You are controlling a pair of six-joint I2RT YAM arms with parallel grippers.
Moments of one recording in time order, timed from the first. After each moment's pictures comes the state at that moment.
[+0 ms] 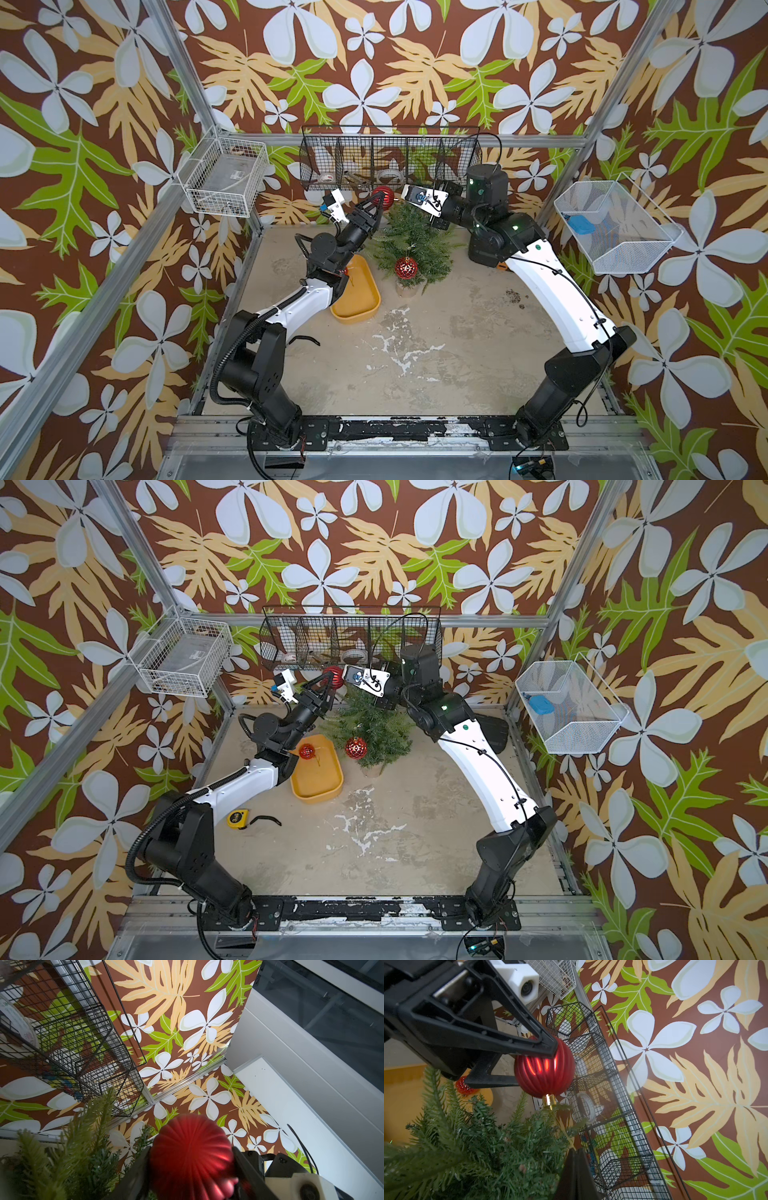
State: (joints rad) left arm -0.39 1.64 1.16 1.00 0.27 -1.37; right arm 0.52 1.71 2.02 -0.55 -0.20 -0.95
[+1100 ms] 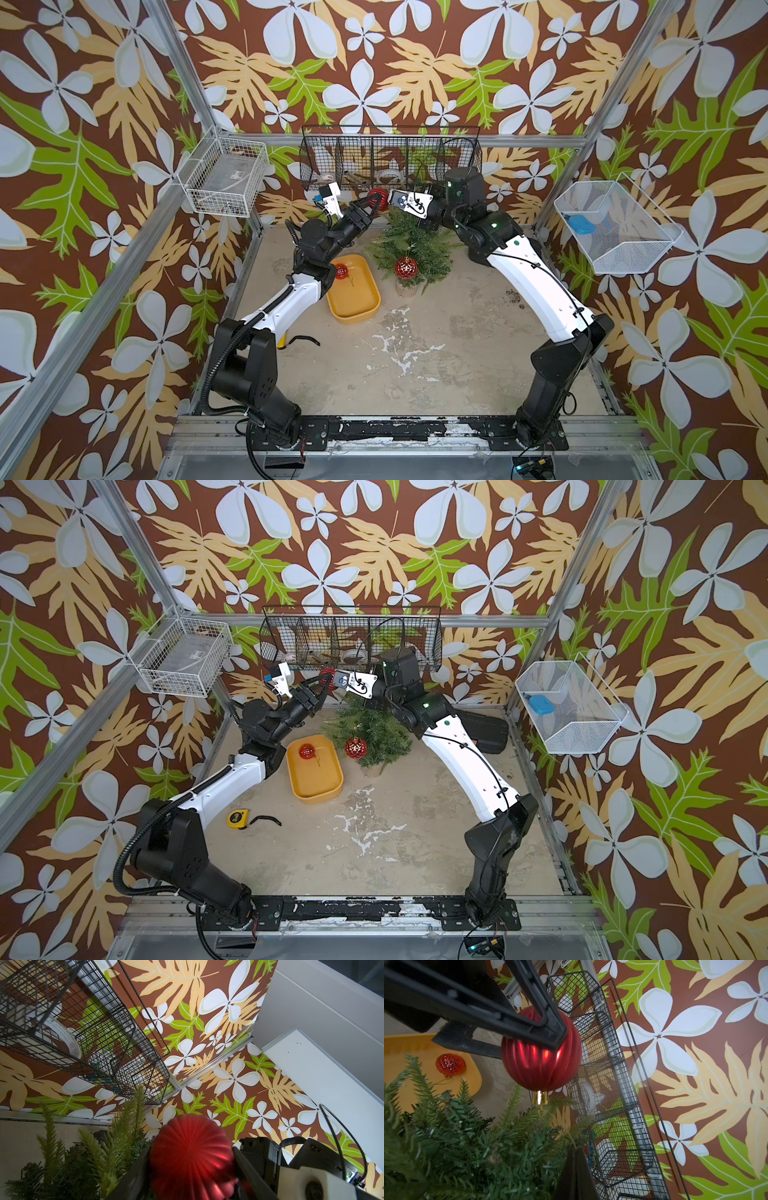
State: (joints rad) left arm -0.31 1.60 1.20 0.76 0.42 -1.22; right arm 0.58 1.82 2.10 -0.58 -0.03 -1.02
